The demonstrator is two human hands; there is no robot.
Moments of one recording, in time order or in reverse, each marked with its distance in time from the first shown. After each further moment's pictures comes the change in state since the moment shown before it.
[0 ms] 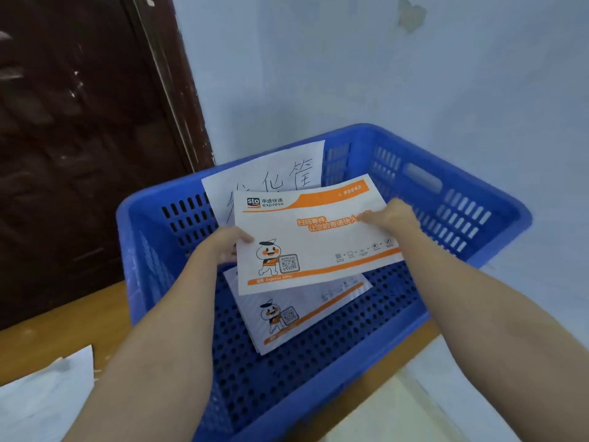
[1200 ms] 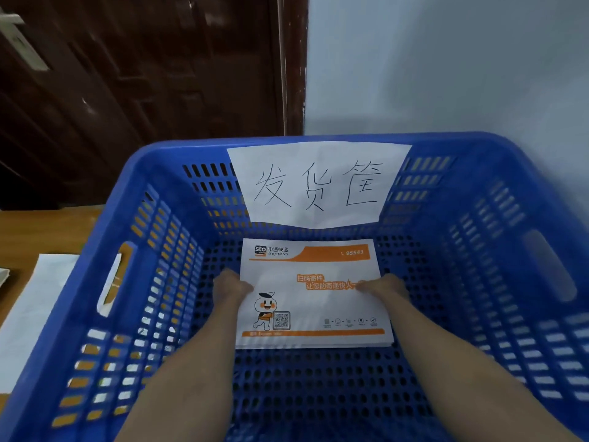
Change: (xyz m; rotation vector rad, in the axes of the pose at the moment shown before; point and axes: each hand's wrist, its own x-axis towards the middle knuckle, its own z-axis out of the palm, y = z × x) left_hand 0.050 -0.126 0.061 0.174 0.704 -0.396; right_hand 0.121 0.034 0.144 -0.272 -0.551 0.043
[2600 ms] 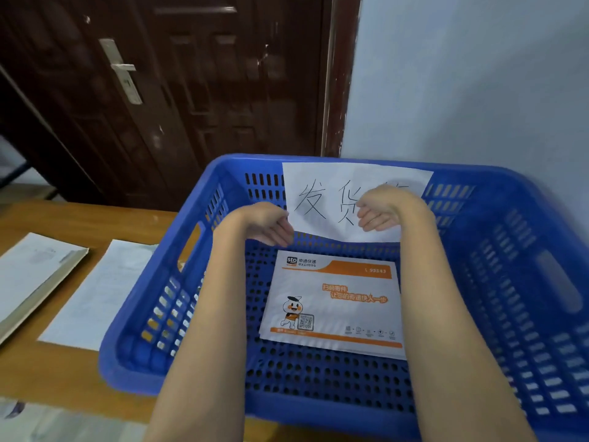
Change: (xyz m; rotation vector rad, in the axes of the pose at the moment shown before) left_hand -0.120 0.101 -0.148 -0.074 -0.455 0.291; right_hand -0.180 -0.149 -0.091 -0.154 -0.231 -0.519
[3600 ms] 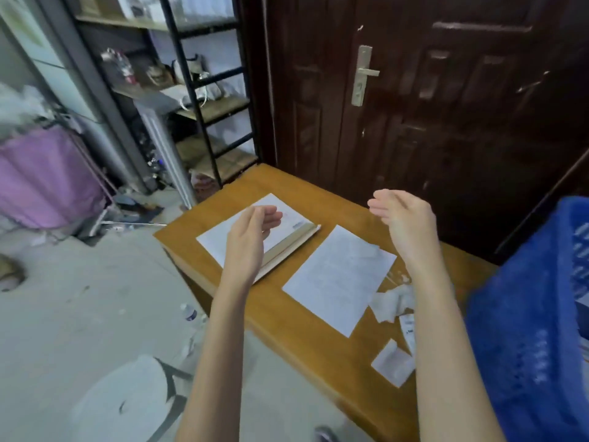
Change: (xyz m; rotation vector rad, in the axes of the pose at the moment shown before) left_hand -0.260 -0.373 -0.261 -0.625 1.154 0.377; right_hand -0.119 -0.287 0.435 0.417 0.155 -0.732
